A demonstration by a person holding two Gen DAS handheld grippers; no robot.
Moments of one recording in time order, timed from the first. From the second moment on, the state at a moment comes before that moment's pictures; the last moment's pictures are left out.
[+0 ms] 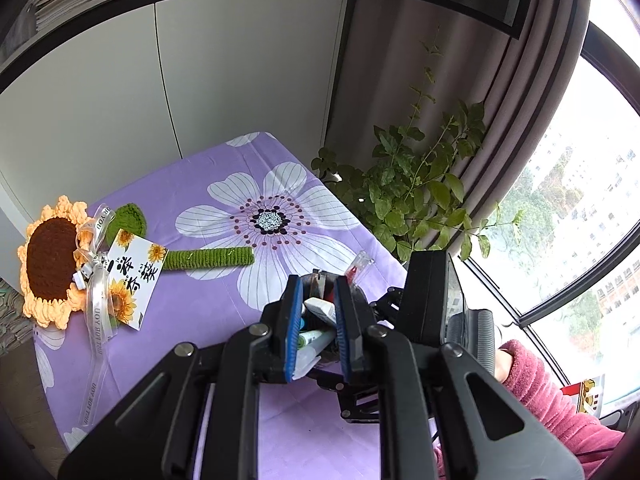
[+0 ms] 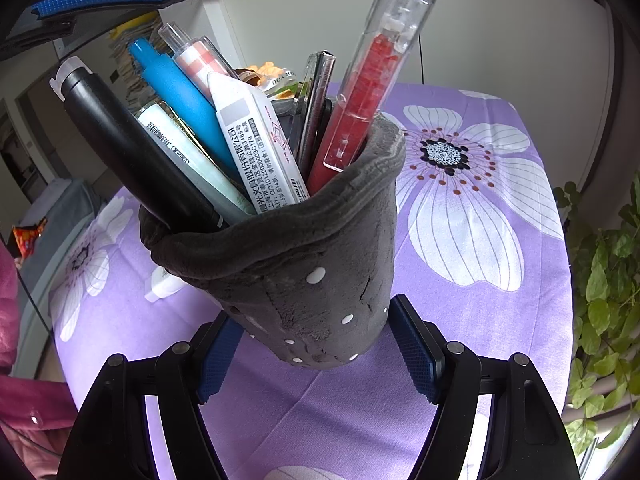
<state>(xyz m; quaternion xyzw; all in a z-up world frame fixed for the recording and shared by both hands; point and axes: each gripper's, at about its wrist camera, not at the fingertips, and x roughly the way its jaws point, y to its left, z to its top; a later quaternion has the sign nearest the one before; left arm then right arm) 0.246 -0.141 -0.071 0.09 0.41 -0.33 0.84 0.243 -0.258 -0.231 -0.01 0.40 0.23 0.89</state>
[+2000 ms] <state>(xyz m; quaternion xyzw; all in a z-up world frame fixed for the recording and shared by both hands) 0.239 -0.079 -0.172 0.11 0.48 -0.23 0.84 0.242 -0.257 -0.231 0.00 0.40 0.23 0.89</state>
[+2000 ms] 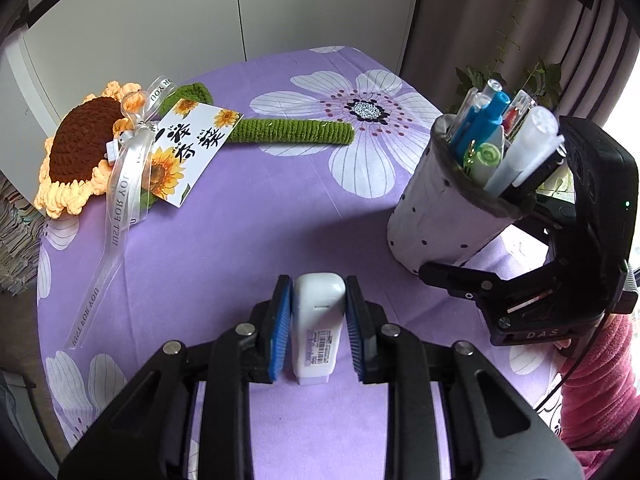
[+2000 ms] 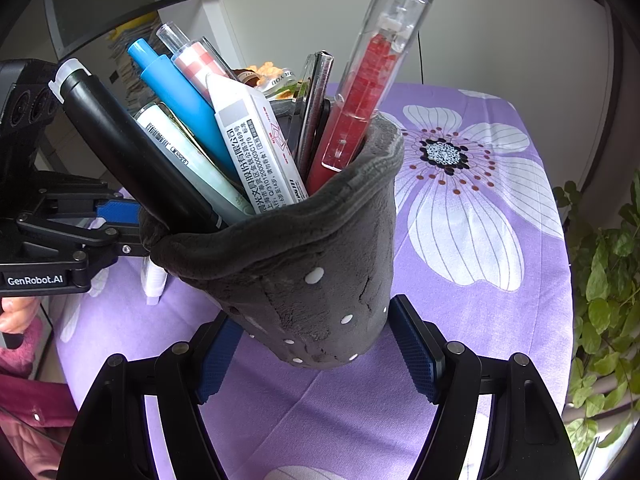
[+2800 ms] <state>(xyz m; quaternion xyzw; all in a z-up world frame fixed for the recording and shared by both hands) 0.207 -0.106 -0.028 0.07 0.32 -0.34 0.88 0.242 -0.256 -0.231 0.00 0.40 0.23 0.89</state>
